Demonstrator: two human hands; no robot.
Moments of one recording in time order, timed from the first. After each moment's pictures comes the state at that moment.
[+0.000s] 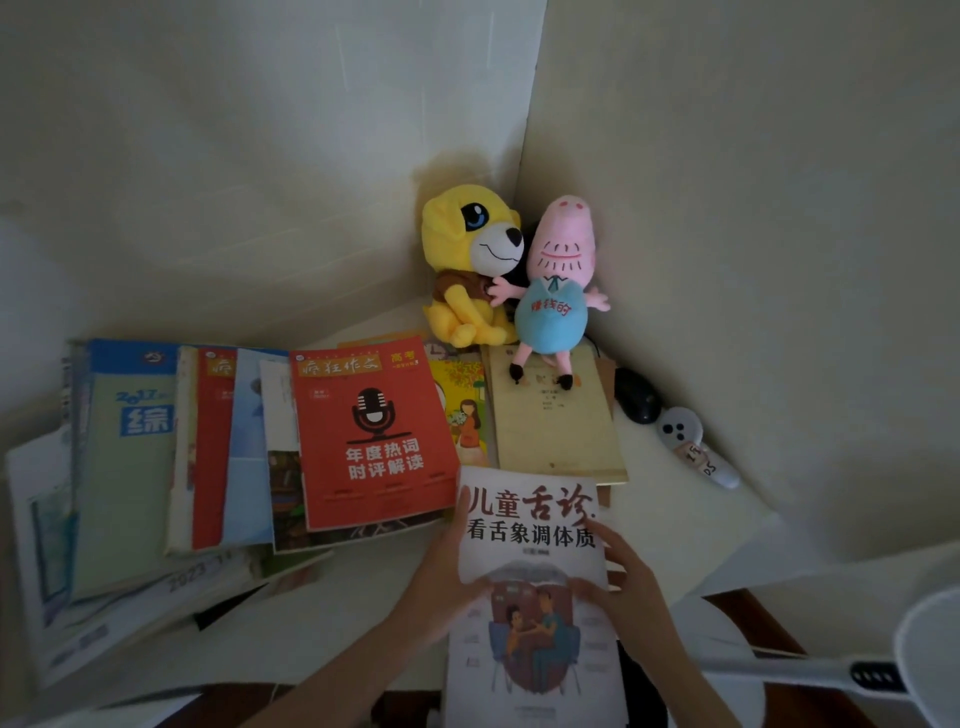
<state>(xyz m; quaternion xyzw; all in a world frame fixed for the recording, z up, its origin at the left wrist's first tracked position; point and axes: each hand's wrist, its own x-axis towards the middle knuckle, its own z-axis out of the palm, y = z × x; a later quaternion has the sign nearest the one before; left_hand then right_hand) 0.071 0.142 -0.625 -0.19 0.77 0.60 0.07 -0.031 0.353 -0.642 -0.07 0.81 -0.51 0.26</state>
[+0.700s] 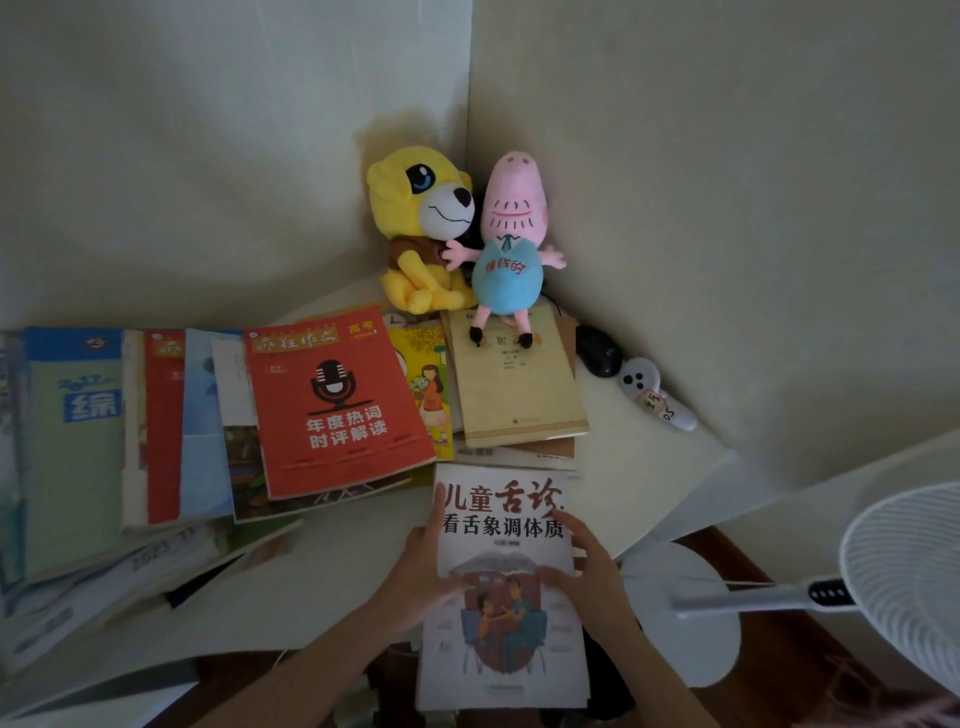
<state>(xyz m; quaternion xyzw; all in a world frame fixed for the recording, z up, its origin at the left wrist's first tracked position) 0.085 0.162 -0.646 -0.22 0.79 0.54 0.18 0.004 0.372 -0.681 -0.03 0.82 -0.51 0.26</state>
